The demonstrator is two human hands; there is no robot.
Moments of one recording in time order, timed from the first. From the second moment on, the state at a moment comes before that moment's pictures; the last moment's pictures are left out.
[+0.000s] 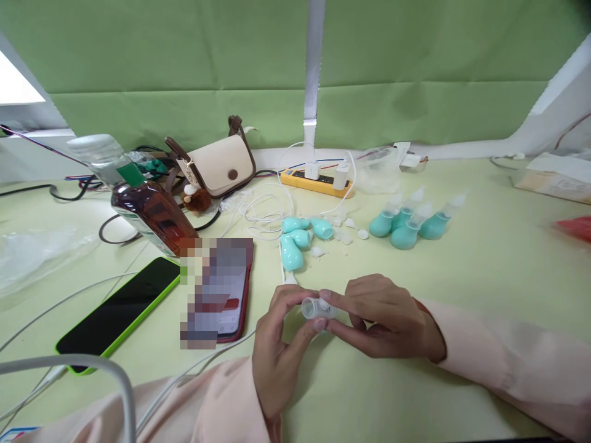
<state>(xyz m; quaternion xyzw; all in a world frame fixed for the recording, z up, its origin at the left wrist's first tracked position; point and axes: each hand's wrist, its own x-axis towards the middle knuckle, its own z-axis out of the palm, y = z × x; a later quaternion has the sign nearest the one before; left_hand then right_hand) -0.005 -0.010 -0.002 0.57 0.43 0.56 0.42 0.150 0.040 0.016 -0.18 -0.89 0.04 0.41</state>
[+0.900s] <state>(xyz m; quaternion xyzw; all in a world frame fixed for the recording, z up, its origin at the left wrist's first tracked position) -0.006 -0.007 -0.003 0.60 0.41 0.56 0.41 0.153 0.043 0.017 -0.15 -0.90 -0.02 0.41</state>
